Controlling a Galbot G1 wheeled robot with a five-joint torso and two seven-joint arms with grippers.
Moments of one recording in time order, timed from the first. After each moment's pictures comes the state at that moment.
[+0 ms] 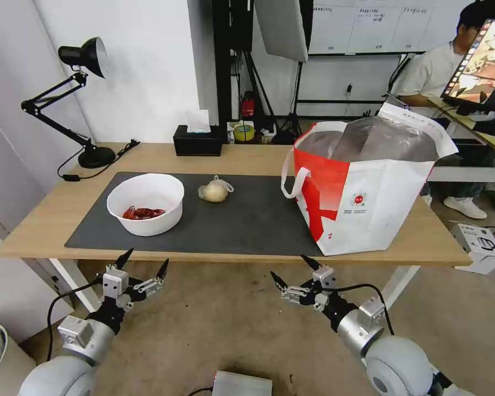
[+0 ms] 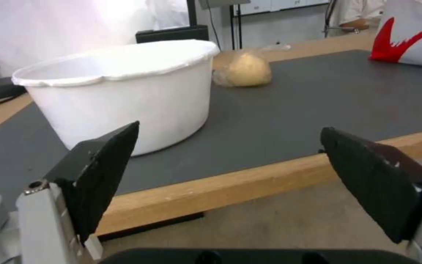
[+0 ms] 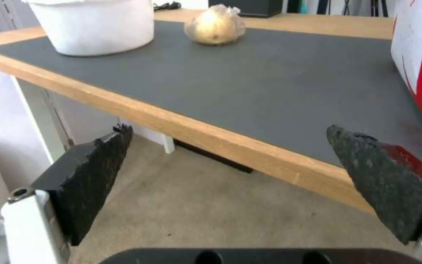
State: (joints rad) left arm 1.68 -0.91 -0.59 -2.07 -0.47 -0.14 -0.01; right arm -1.42 0.88 0.20 2.11 0.52 -0.08 0.00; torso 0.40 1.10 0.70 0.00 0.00
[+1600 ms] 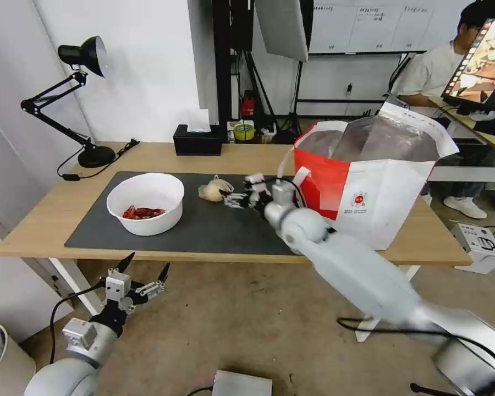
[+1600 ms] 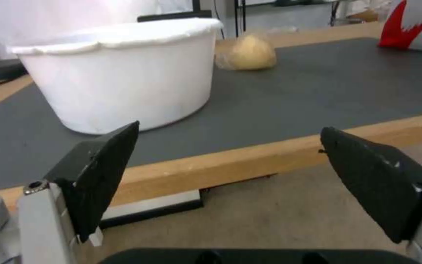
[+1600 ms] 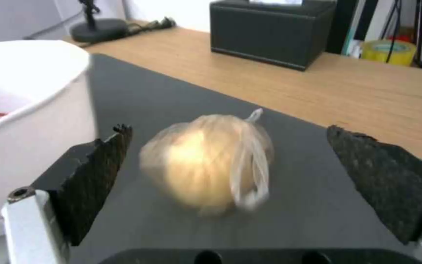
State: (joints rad) left arm 1.67 -0.94 -0.57 -2.04 -0.45 -0.13 -0.01; right arm -0.25 1.27 -0.43 1.25 0.84 -0.26 0.09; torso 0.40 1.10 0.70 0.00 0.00
